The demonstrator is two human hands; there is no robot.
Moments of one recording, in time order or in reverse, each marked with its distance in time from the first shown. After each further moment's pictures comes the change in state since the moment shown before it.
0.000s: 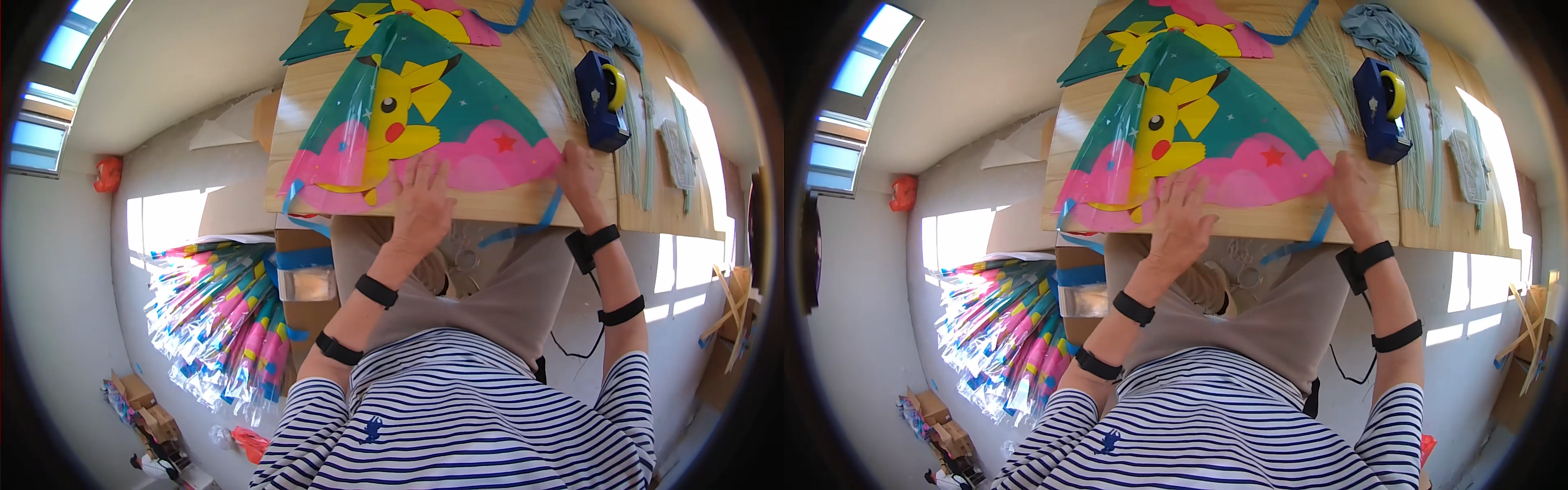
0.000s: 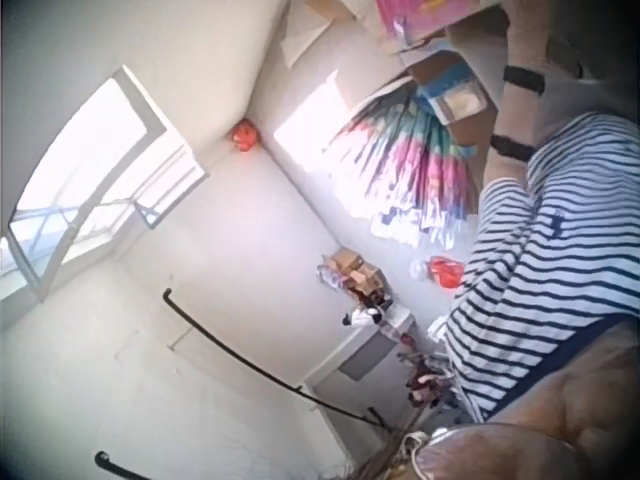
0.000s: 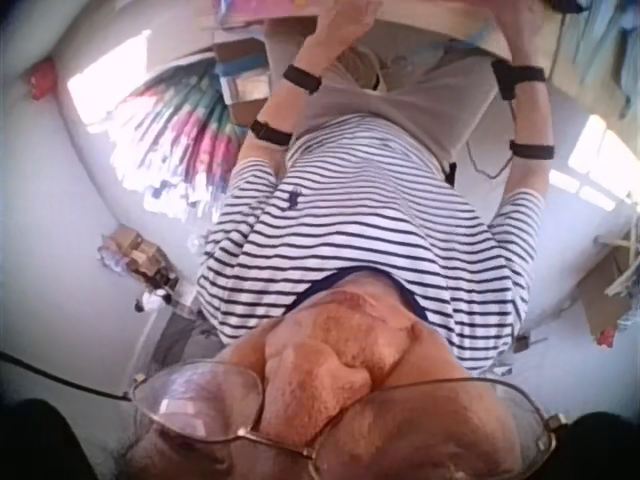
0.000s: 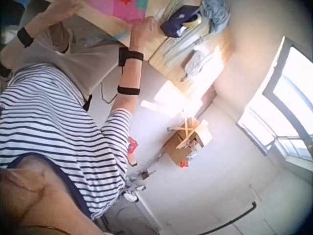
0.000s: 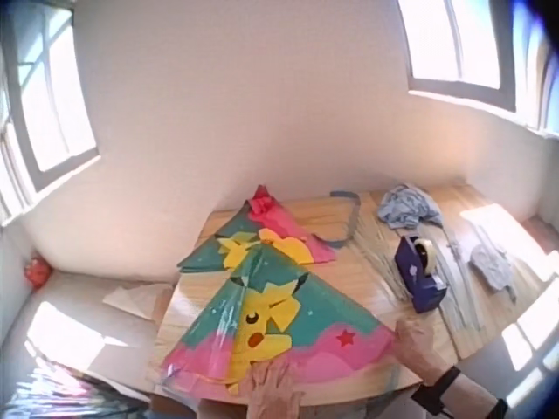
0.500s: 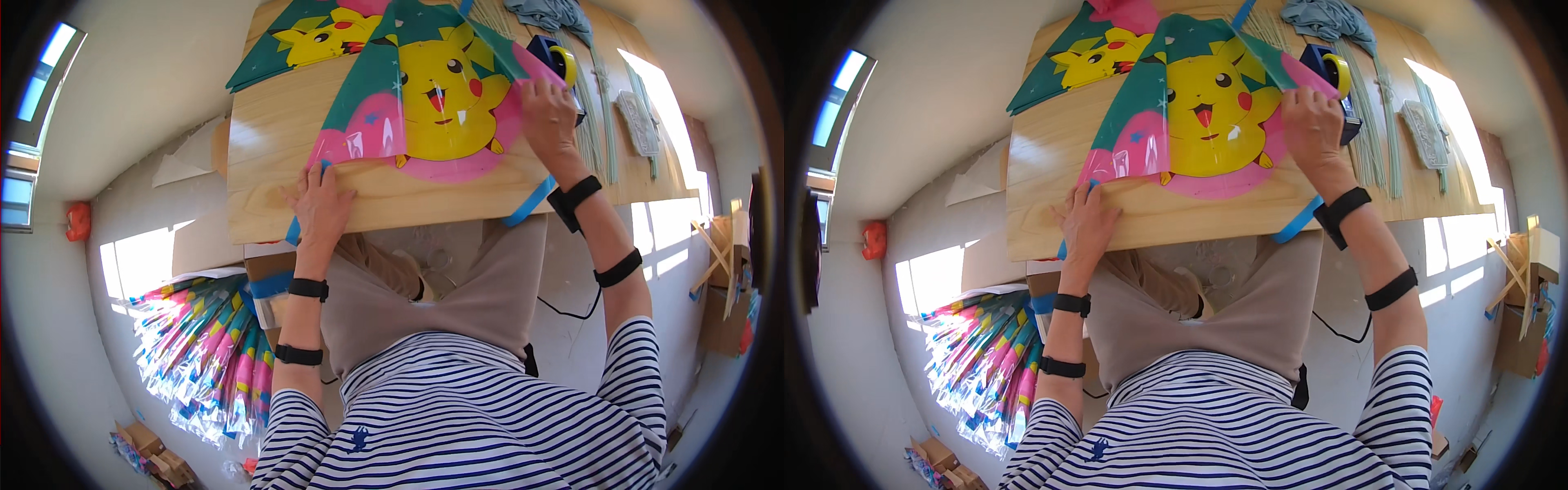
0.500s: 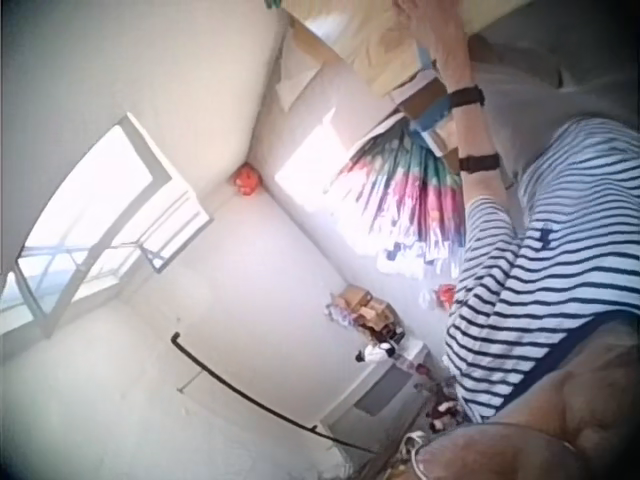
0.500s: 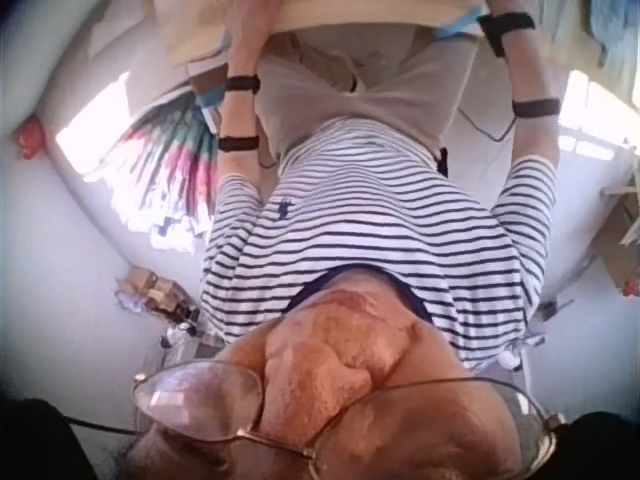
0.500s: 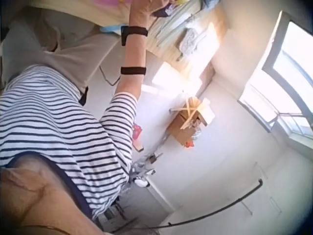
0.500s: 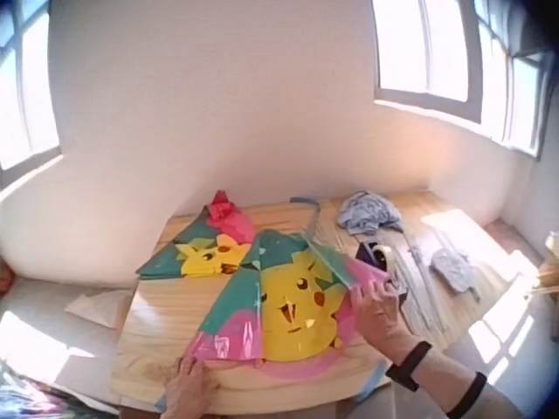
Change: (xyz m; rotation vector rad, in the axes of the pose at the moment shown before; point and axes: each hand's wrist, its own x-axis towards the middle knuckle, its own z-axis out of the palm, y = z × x) left_hand 0.004 -0.093 -0.014 0.297 -0.182 -0.272; right_hand 0.064 -0.015 -0.051 -0.418 0.434 -0.344
